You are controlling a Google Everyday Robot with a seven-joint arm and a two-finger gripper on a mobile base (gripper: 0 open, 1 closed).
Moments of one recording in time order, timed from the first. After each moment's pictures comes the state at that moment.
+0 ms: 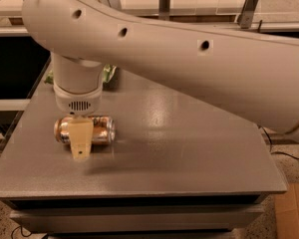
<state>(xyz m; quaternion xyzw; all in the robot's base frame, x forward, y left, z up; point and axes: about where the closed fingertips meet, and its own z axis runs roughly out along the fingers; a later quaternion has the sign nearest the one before) 0.447 0.156 0.851 -0.78 0.61 0.05 0.12</state>
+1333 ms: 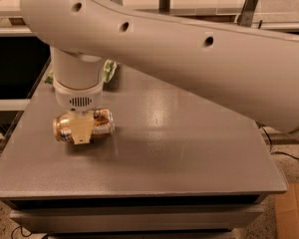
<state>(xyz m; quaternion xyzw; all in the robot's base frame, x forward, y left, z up) 0.448 0.154 0.861 -0.79 0.60 0.04 0.13</state>
